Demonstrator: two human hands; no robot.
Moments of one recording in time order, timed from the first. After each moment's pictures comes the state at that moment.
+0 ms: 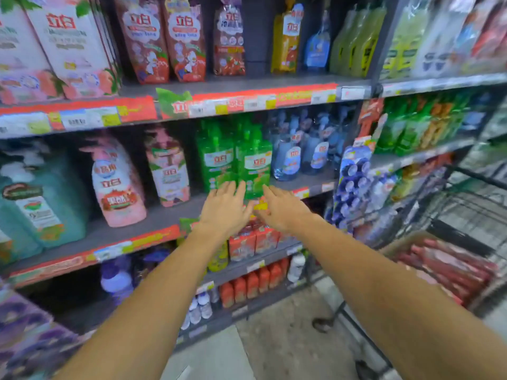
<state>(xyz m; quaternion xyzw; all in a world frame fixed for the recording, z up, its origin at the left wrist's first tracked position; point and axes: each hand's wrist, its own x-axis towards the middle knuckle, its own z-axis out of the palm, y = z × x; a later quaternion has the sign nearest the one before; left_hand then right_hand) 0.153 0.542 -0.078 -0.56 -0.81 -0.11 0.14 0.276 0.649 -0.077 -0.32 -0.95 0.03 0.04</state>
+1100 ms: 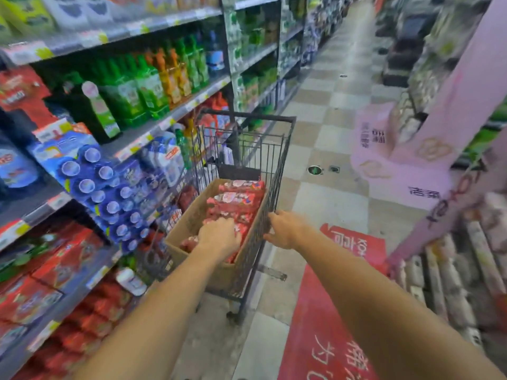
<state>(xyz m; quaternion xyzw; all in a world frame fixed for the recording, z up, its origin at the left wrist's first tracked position) 0.751 0.776 -0.194 -0.79 -0.61 0.04 -0.02 0.933 0.772 -0.190 -0.65 -0.74 0.15 -0.07</state>
